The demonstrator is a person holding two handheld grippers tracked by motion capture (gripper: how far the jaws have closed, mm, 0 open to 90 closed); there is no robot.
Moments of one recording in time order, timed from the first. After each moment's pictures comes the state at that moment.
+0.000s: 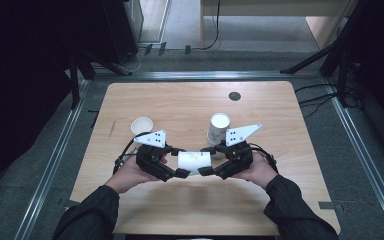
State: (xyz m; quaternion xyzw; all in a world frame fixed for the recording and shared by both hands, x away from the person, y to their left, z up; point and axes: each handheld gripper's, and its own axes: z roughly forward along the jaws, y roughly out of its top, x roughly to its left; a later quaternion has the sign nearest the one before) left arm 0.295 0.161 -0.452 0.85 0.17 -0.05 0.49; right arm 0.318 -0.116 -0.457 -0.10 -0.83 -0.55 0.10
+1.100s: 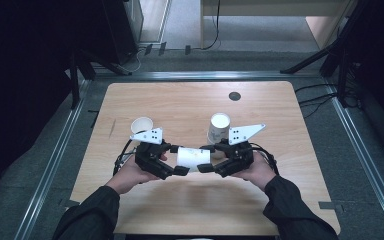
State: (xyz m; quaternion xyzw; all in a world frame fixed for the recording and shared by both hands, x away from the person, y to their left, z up) left arm 0.298 0.166 -0.452 0.82 0.19 -0.06 0.53; right arm 0.317 -0.118 -0.454 -0.10 -0.80 -0.58 0.09
